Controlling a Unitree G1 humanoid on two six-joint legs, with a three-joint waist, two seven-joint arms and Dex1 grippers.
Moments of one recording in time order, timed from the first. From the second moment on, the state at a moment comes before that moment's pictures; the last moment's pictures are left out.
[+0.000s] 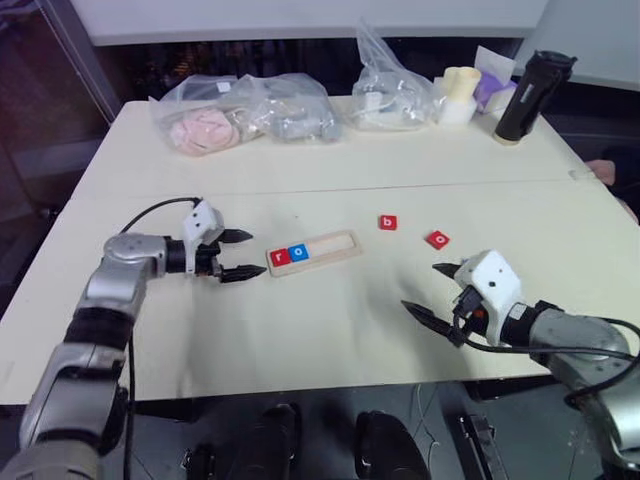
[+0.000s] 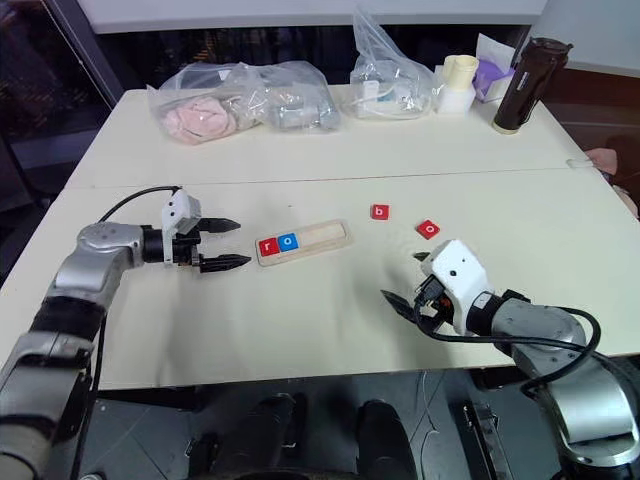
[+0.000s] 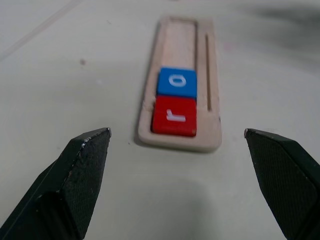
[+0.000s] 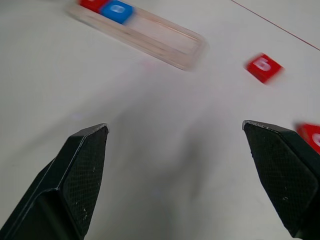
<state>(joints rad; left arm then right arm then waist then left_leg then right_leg) -0.70 0.65 -0.13 0.62 -0.23 0.07 -1.31 0.02 -0.73 -0.20 -0.75 0.37 0.83 0.70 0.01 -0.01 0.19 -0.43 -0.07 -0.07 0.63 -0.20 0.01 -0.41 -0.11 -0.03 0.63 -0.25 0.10</state>
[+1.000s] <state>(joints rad) -0.93 0.44 -0.16 1.13 -0.03 -0.30 -1.32 -0.01 -0.75 -0.21 -0.82 0.45 0.92 0.57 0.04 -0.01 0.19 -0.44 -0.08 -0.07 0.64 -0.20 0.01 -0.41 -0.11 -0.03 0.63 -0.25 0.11</state>
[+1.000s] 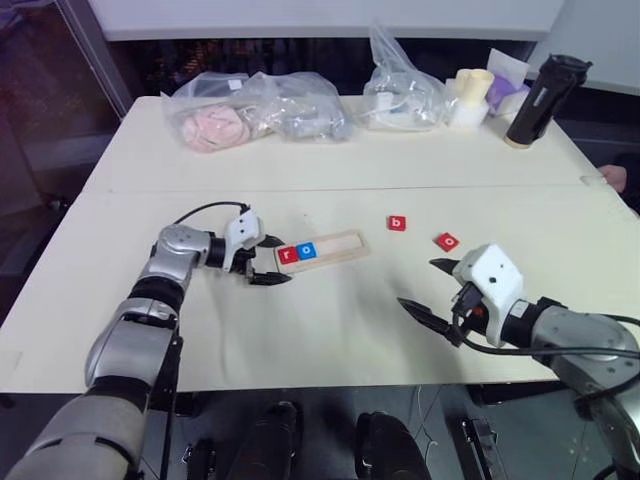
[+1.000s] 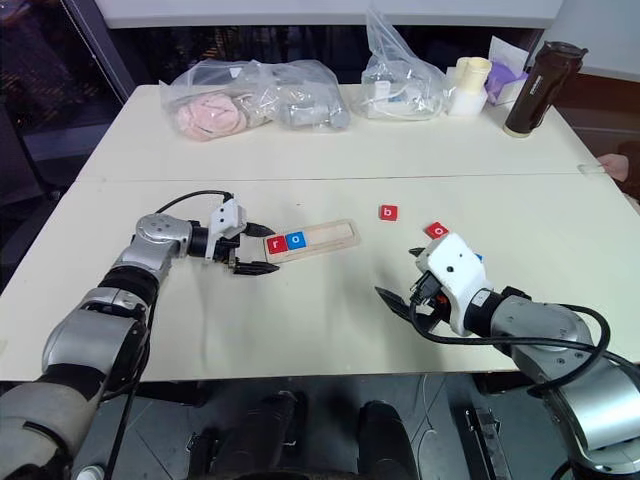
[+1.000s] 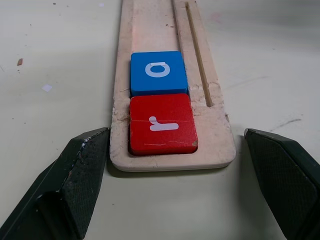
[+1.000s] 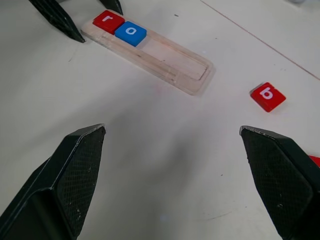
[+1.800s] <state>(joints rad) -0.88 0.40 -0.16 1.05 -0.01 -0.33 -1.35 -0.04 -0.77 -0.20 -0.82 0.45 0.92 0.55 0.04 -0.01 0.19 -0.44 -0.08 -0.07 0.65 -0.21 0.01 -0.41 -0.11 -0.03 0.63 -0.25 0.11</state>
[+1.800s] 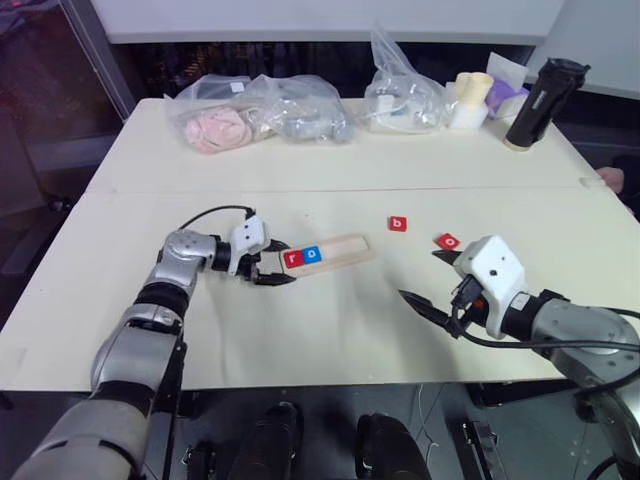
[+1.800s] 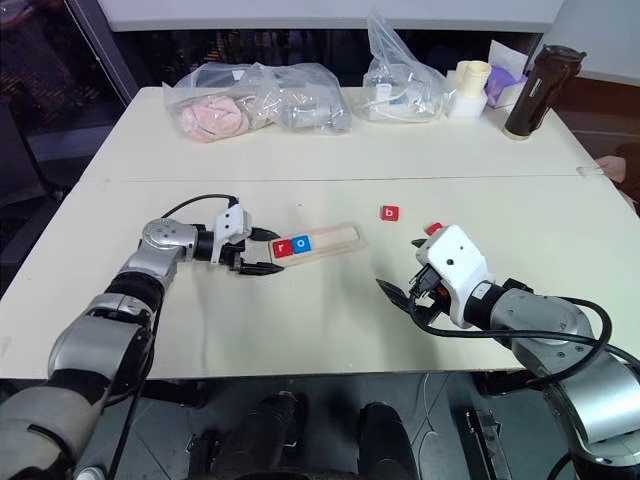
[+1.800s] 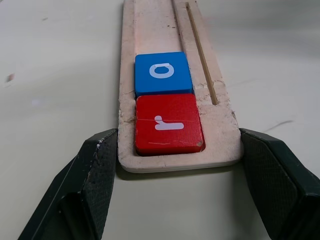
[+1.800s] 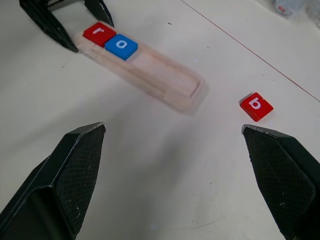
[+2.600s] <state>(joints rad) -0.74 0.31 -0.27 0.69 0.01 -0.23 -1.39 -0.04 -0.78 -0.18 -0.80 0.43 0.90 0.54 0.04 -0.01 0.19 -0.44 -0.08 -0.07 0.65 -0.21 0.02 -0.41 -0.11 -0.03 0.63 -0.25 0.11</state>
